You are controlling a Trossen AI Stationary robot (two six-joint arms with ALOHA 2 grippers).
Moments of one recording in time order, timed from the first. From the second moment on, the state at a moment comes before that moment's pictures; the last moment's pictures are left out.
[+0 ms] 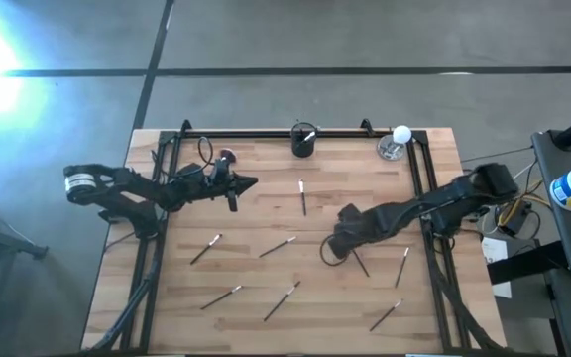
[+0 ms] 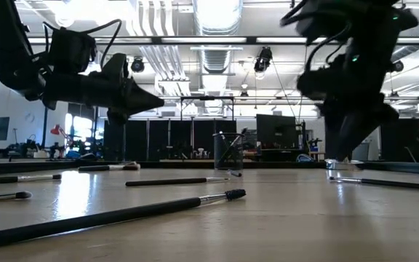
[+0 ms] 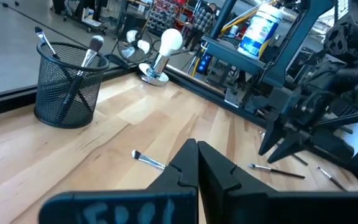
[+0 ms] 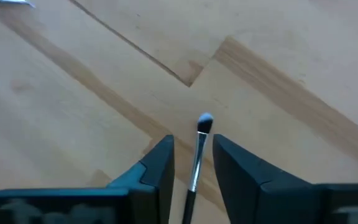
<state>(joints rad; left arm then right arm) 0.41 1.37 0.20 1.14 0.16 -0.37 0.21 1.55 0.83 -0.60 0.21 1.17</state>
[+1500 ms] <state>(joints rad) 0.39 1.37 0.20 1.11 0.18 -0.44 -0.44 1.42 0.77 0.74 0.12 0.09</state>
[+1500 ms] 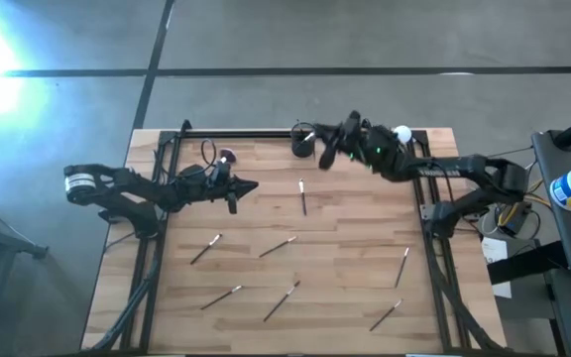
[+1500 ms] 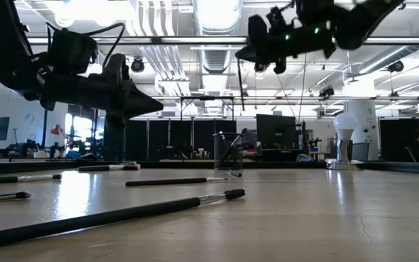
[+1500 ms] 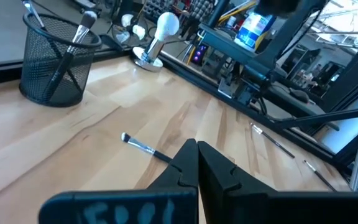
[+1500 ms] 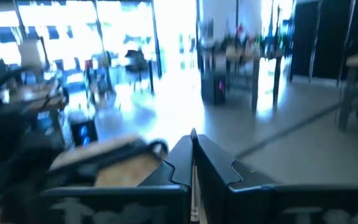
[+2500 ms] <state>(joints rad) 0.40 1.37 0.24 1.07 0.16 -0.44 -0.66 1.96 1.09 0.71 -0.11 0.13</state>
